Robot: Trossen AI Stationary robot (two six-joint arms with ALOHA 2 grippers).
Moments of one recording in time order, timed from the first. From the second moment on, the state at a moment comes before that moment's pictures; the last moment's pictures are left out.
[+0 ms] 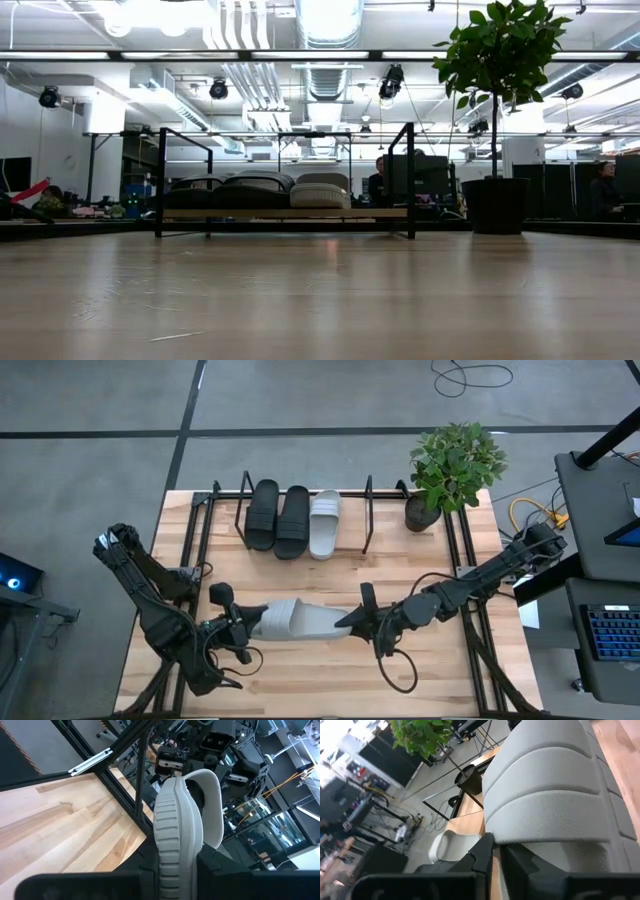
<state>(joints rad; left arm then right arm) -0.86 1.39 1.30 -0.98 -1.19 -0.42 0.47 1.44 0.93 0.38 0.31 -0.82</state>
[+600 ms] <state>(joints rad) -0.85 1.28 1.31 -1.09 -1.35 -0.38 0.47 1.44 0.93 0.38 0.44 -0.80</state>
